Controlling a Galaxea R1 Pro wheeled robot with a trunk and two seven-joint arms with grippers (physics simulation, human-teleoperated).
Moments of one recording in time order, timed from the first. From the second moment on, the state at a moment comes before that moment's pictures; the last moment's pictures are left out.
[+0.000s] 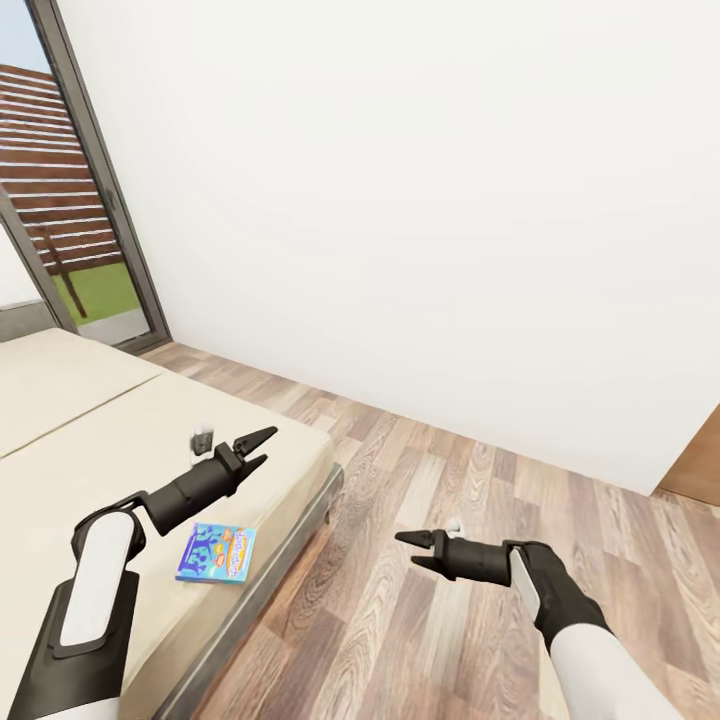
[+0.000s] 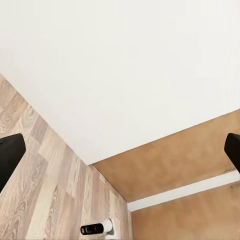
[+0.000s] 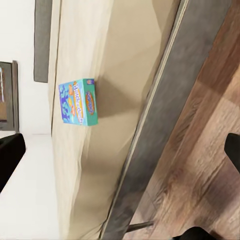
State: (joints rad) left arm -0.43 -0.03 0.26 -1.60 1.03 1.00 -0.17; right arm -0.65 0.01 -0.34 -0.62 0.03 0.87 1.08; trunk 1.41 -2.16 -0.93
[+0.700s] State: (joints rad) left arm -0.43 -0.03 0.27 -1.59 1.03 1.00 -0.18; right arm -0.65 0.03 -0.28 -0.60 0.04 0.86 1.24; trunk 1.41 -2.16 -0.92
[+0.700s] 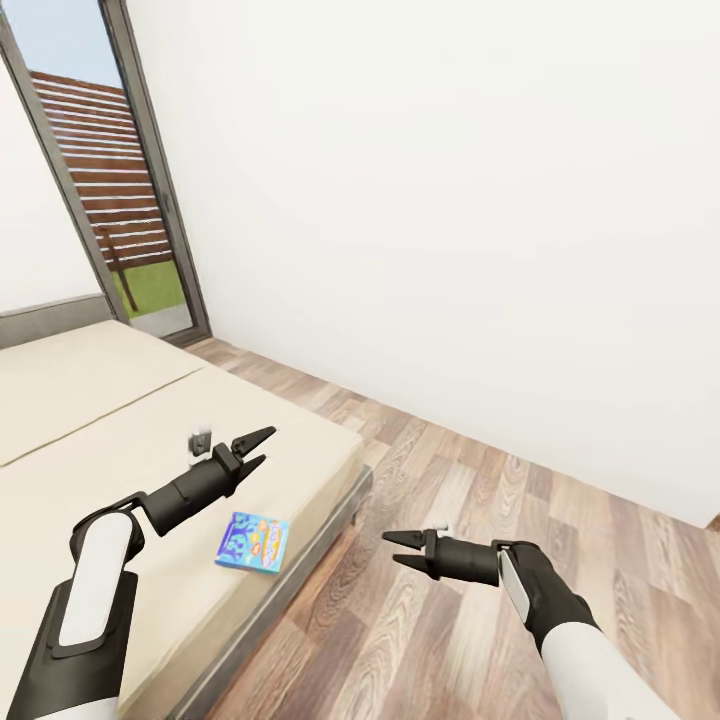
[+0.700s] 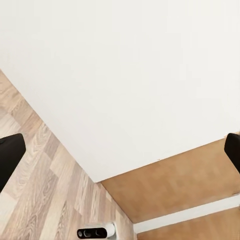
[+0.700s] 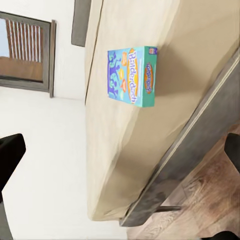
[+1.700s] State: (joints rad) left arm -0.43 -0.03 0.27 -1.59 1.03 1.00 -0.18; right arm -0.66 -0.03 -0.29 -0.59 0.03 0.83 1.33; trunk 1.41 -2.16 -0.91
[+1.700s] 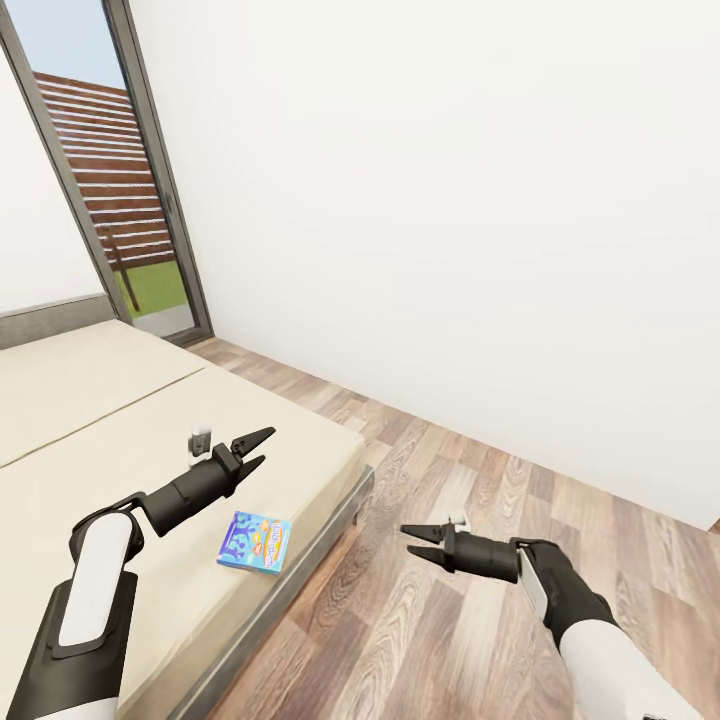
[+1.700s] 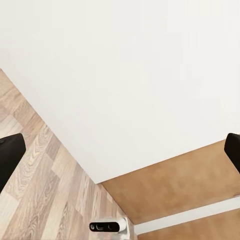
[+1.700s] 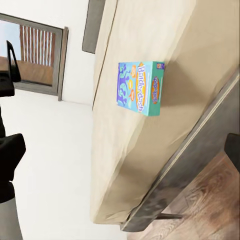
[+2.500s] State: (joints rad) left arm -0.43 -0.03 0.27 -1.60 1.03 1.00 -0.17; right arm -0.69 -0.07 -0.29 -0.55 0.03 0.82 1.30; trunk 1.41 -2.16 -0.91
